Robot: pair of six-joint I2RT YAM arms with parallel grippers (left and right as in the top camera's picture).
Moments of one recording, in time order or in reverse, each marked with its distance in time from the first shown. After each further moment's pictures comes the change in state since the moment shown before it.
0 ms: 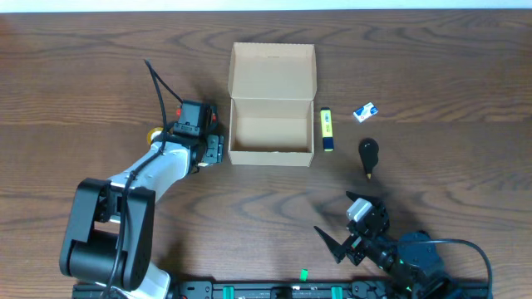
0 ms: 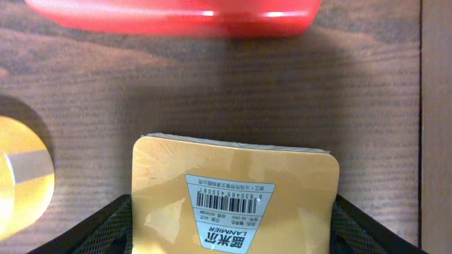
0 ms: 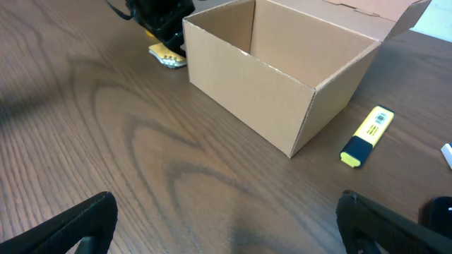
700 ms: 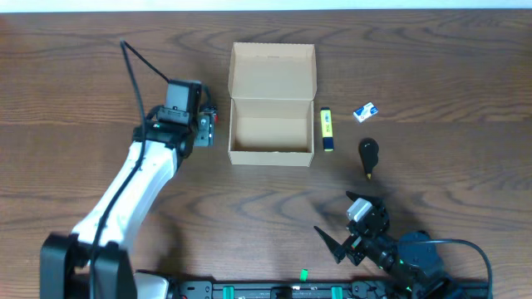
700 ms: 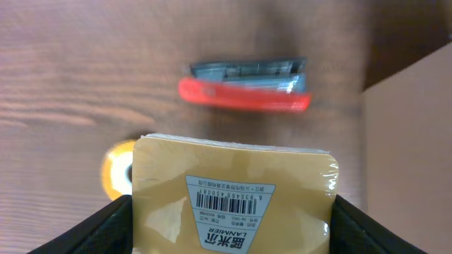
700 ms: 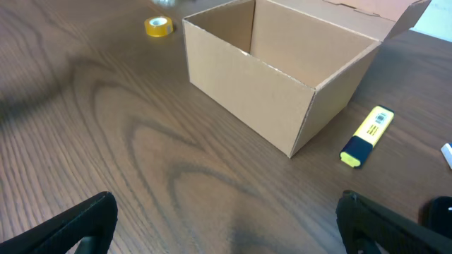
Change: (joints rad) left arm -0.008 -0.224 0.173 -0.237 -0.104 0.001; right arm 0.000 0.000 0.000 0.000 0.000 0.000
